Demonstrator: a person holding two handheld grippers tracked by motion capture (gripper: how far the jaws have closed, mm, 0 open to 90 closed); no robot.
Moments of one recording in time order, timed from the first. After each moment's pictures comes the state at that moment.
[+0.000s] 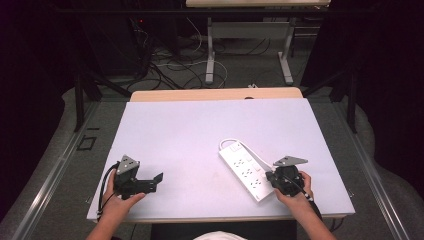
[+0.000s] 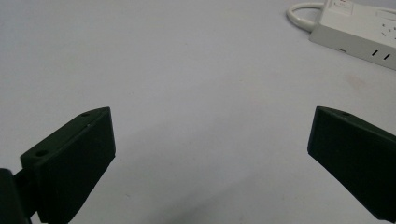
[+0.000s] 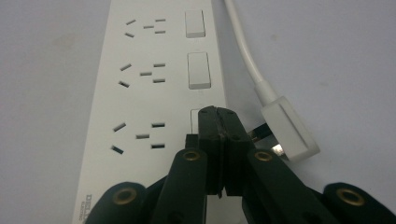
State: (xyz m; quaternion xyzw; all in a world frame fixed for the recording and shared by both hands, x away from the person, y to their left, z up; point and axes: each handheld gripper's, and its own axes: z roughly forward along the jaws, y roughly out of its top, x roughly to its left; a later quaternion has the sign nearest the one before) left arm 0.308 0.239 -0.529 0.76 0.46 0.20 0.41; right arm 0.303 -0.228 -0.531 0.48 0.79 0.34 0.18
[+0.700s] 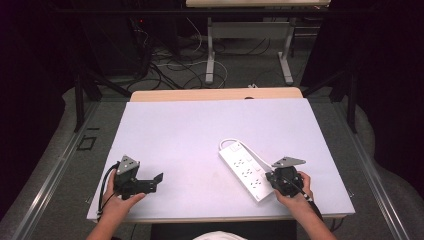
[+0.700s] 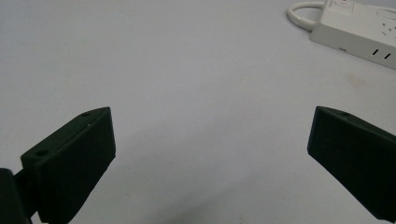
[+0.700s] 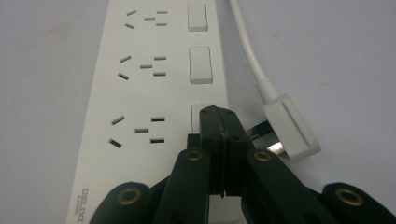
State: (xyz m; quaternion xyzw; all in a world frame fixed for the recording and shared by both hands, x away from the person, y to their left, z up) left arm 0.308 0.238 -0.530 0.76 0.46 0.19 0.41; right arm 0.302 -0.227 -0.532 0.47 0.80 0.33 0.19
